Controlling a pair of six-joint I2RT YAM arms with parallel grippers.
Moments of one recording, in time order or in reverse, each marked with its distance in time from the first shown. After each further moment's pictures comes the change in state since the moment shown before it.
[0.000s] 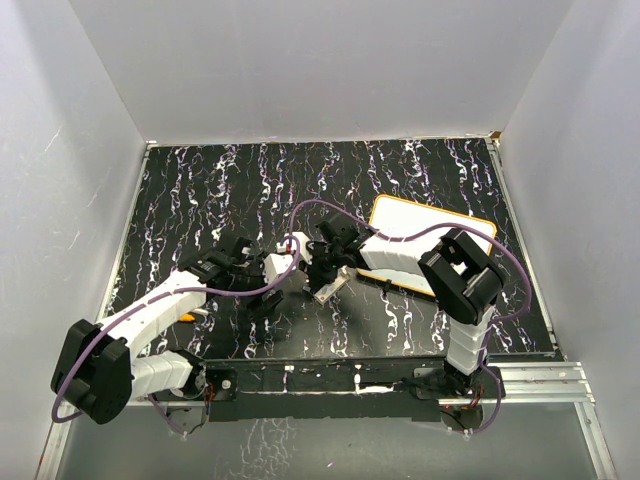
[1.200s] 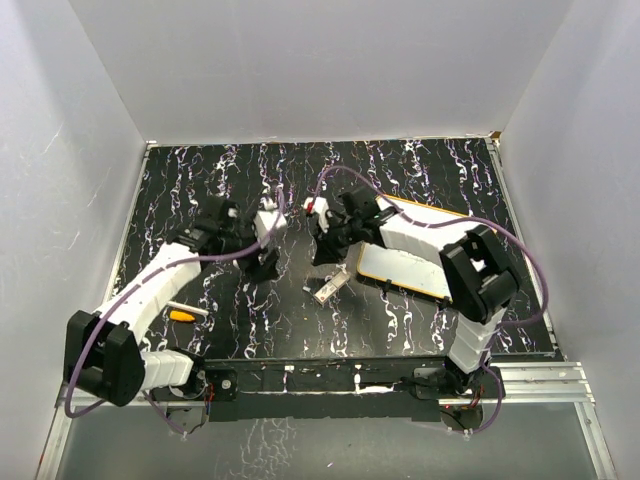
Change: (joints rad) left arm 0.114 0.082 0.213 -0.043 0.098 -0.011; right arm -0.158 -0.036 0.078 -0.073 -0.215 0.195
